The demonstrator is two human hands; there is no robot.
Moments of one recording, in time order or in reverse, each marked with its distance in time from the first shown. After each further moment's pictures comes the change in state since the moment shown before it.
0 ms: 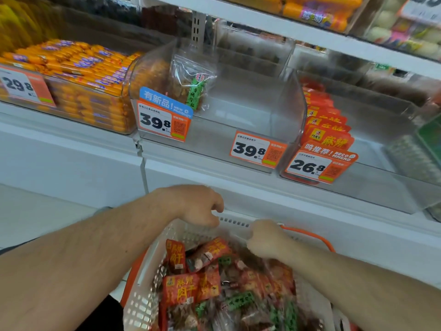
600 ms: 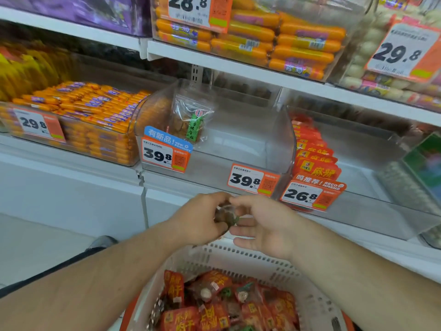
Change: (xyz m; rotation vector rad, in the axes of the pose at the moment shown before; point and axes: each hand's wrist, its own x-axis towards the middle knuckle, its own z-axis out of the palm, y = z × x) left_hand -0.005 0.011 -0.004 -0.401 0.644 0.132; right_hand -0.066 -0.057 -0.109 1.465 -0.114 0.147
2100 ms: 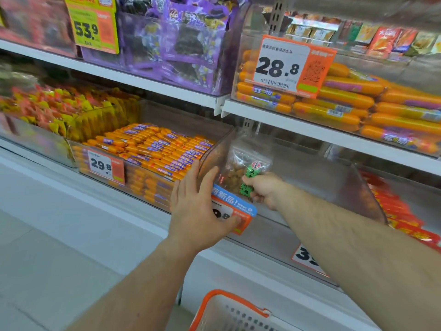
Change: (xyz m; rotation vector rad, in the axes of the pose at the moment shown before) left_hand 0.030 -0.078 -0.099 0.327 0.820 -0.154; right_hand 0.189 -0.162 0.092 -0.331 0.183 -0.419
